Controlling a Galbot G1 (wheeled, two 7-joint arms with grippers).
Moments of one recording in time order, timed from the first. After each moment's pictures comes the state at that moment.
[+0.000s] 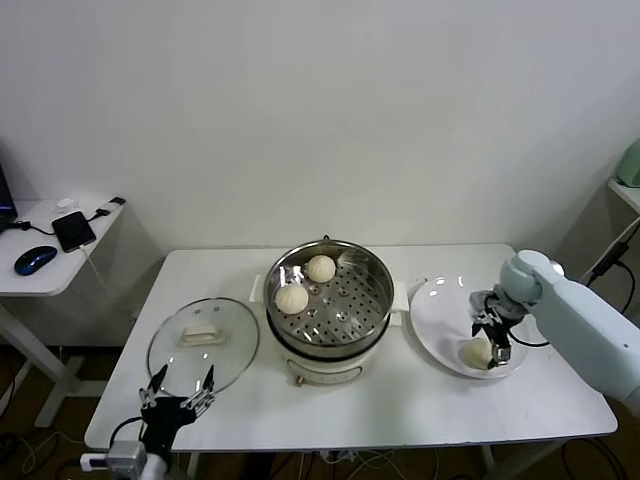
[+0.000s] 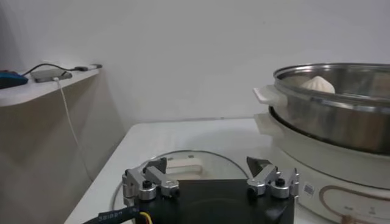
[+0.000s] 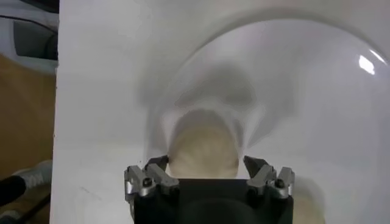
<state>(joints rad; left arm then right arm) 1.70 -1.60 -0.74 -2.14 0.00 0.24 0.18 -0.26 0.78 -0.38 1.10 -0.48 -0.09 -1.38</state>
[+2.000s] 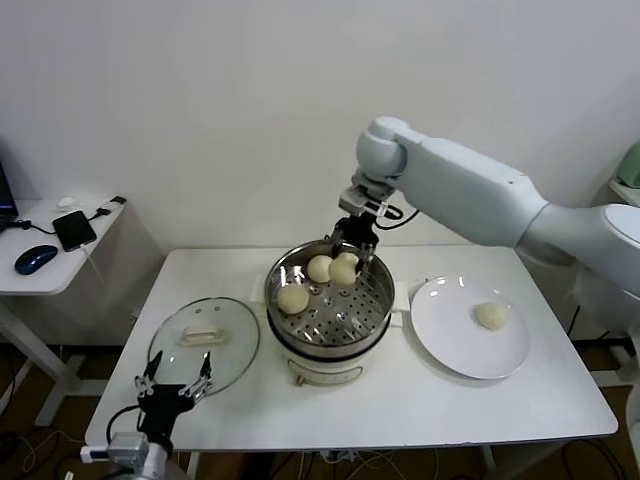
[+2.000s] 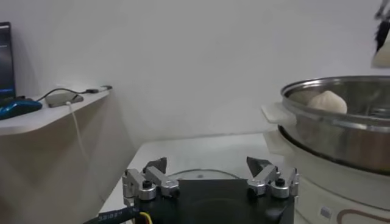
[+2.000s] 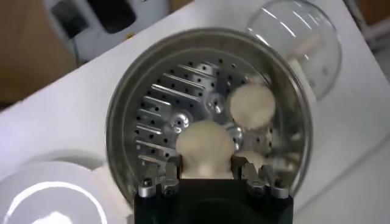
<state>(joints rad) 1.67 -1.61 -0.72 -2.16 0.04 0.22 0.14 0.49 1.23 -1.04 1.10 0.05 0.37 -1.46</state>
